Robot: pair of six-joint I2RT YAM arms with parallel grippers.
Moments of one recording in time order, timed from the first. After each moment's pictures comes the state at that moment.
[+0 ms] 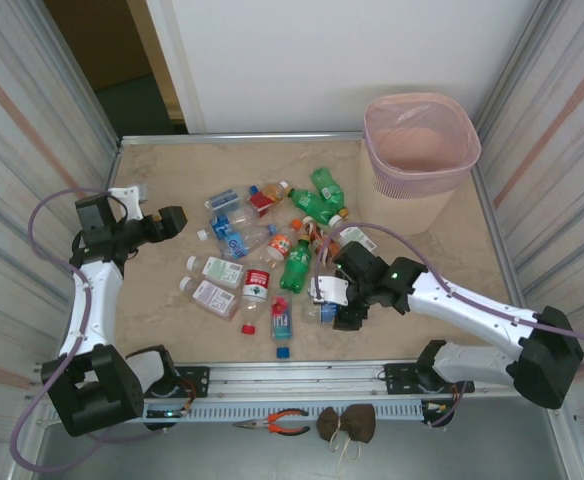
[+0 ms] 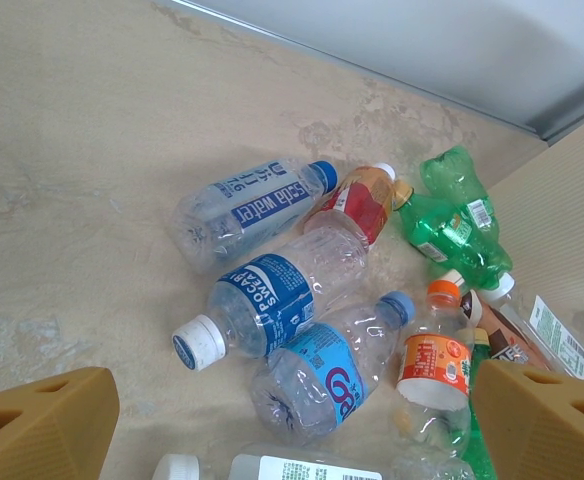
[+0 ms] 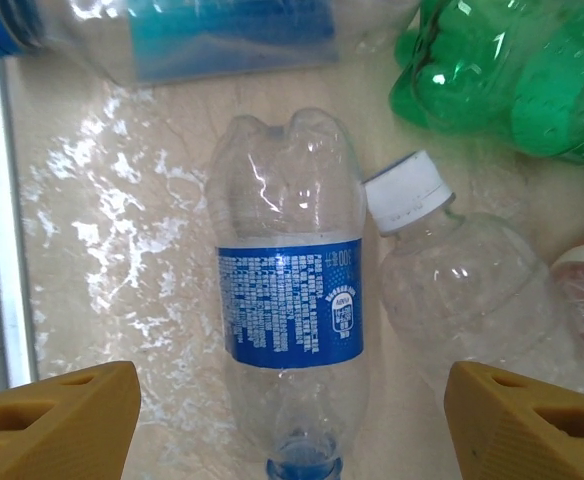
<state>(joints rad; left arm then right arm) 0.28 1.10 0.82 -0.39 0.67 -0.11 0.89 1.16 0.79 -0.76 -0.11 -0.62</state>
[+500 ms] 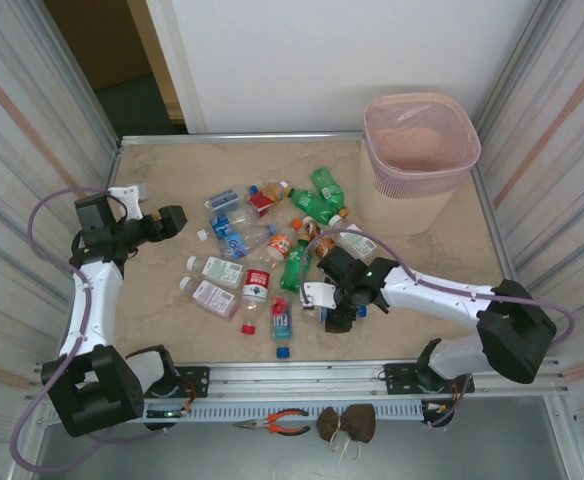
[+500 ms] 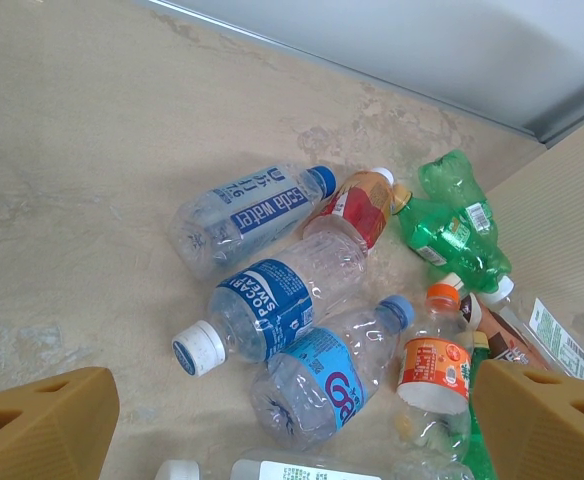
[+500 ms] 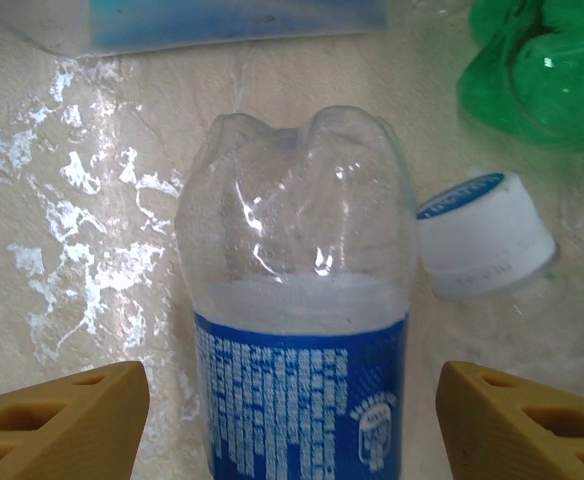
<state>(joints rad) 0.28 1.09 0.82 -0.38 0.67 -0.11 0.91 1.36 0.76 -0.63 -0.12 -0.64</state>
